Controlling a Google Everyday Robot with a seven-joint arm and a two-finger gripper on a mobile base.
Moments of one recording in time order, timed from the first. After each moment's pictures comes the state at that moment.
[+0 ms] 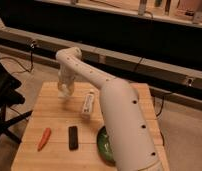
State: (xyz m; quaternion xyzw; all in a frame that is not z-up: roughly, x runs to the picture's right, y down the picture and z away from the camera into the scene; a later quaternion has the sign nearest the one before) arm -0.187 0.008 0.891 -0.22 -0.31 -0.47 0.79
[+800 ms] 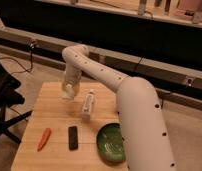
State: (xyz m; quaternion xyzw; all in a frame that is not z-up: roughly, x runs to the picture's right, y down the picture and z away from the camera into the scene) arm -0.157 0.016 0.836 -0.23 -0.32 -0.47 0.79
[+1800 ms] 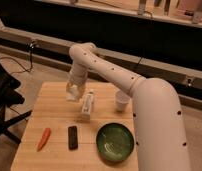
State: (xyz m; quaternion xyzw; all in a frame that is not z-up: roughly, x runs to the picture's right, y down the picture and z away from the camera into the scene) arm -0.125 0.020 0.805 -0.24 -0.34 -0.47 0.78
